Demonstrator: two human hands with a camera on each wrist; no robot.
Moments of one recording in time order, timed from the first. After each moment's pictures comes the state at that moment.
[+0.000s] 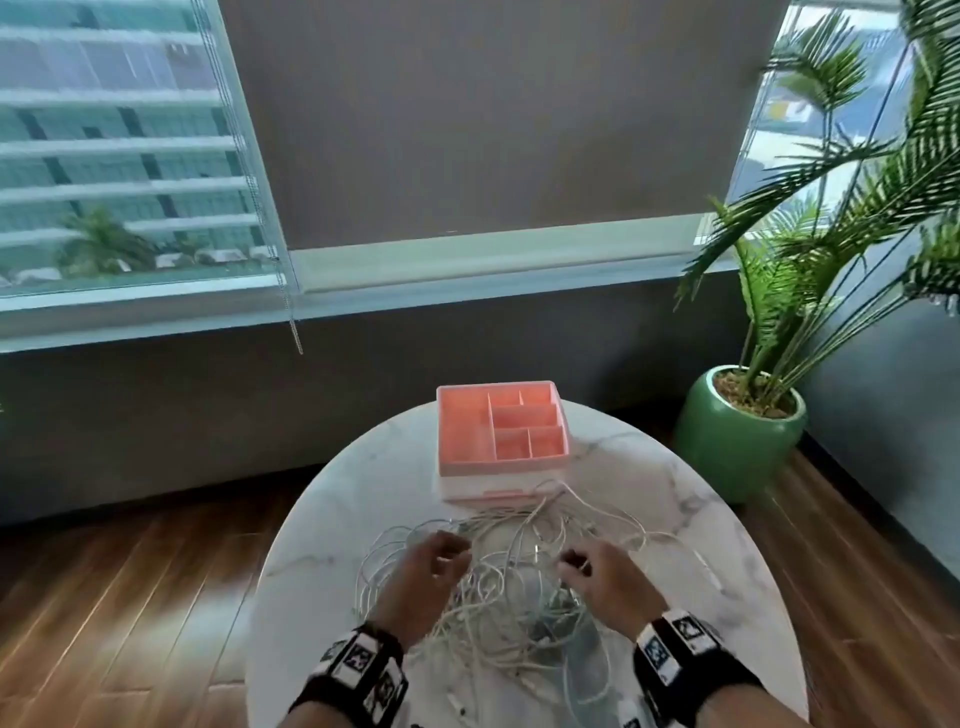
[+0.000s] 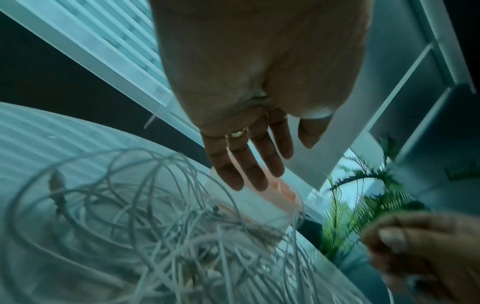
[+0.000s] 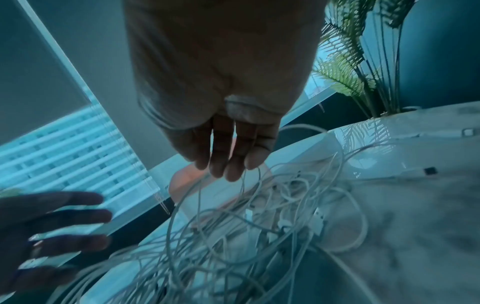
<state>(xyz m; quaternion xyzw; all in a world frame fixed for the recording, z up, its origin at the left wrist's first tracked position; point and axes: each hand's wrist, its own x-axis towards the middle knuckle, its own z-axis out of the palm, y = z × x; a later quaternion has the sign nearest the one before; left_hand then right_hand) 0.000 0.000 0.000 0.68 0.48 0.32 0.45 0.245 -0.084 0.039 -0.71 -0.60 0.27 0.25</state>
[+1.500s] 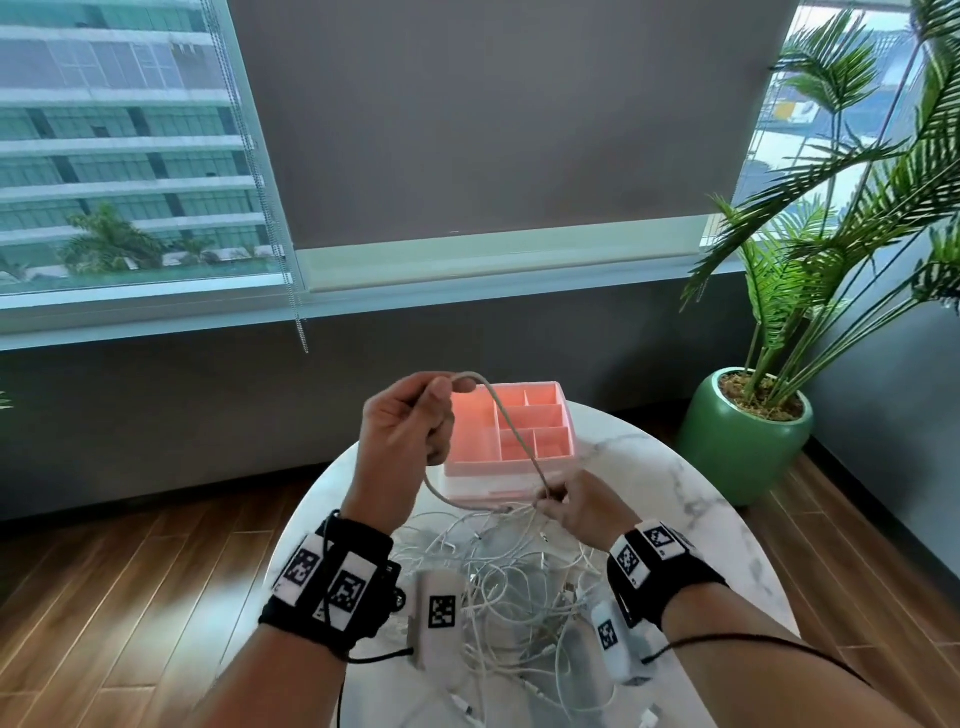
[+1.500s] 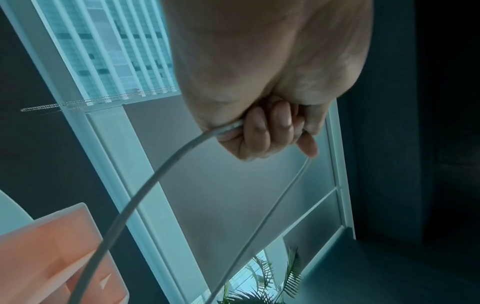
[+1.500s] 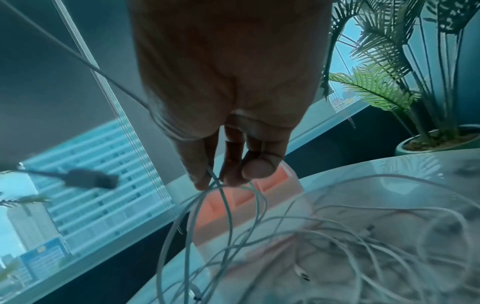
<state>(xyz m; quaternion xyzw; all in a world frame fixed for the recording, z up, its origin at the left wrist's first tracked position) 0.009 0.011 0.199 0.57 0.21 0.58 0.54 0.244 -0.014 0.084 -0.68 -0.64 0.25 0.24</state>
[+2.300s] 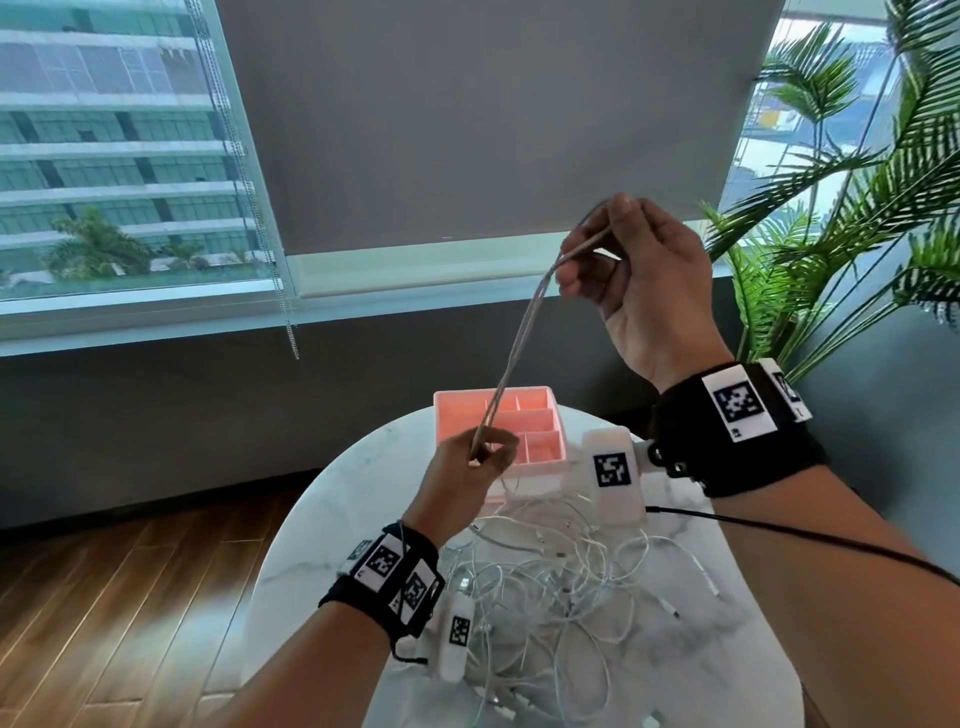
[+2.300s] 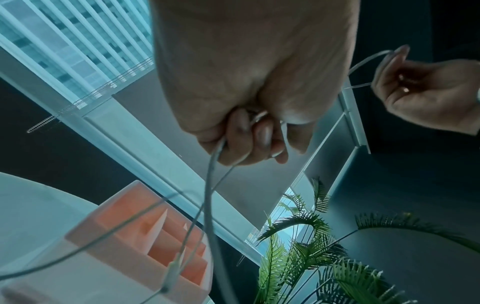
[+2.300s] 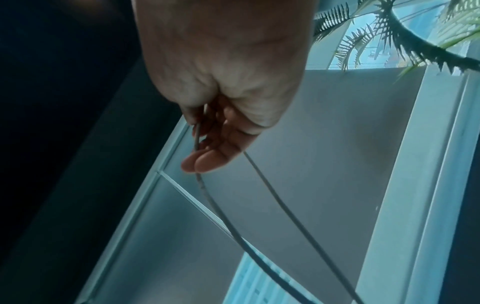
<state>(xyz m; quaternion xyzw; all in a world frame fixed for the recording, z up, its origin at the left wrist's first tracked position) 0.057 0.027 0.139 0.70 0.38 0.42 0.44 0.221 -0.019 0.338 -0.31 -0.47 0.36 0.75</state>
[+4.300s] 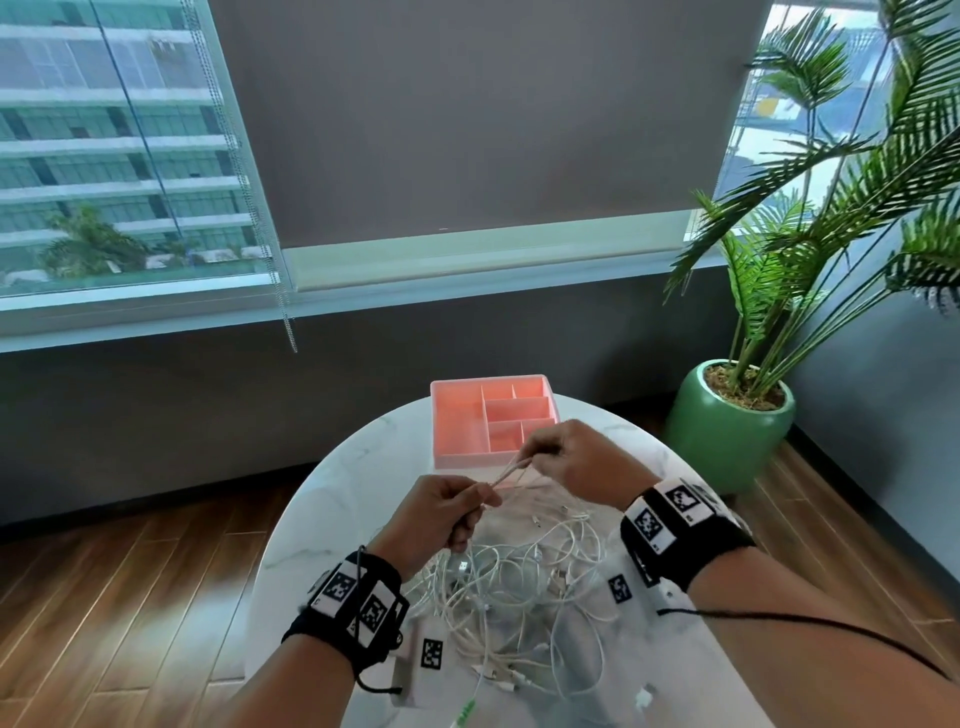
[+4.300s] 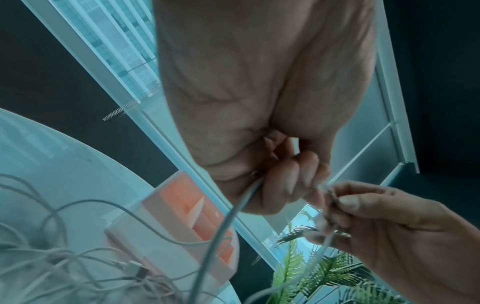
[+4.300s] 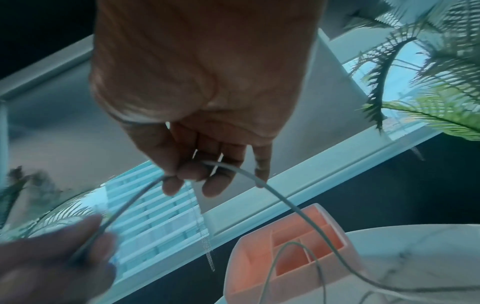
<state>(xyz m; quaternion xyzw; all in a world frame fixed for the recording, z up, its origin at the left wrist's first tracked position) 0.019 -0.003 0.109 0.60 0.37 0.29 0.65 0.239 -0.033 0.163 -0.59 -0.71 0.27 0.28</state>
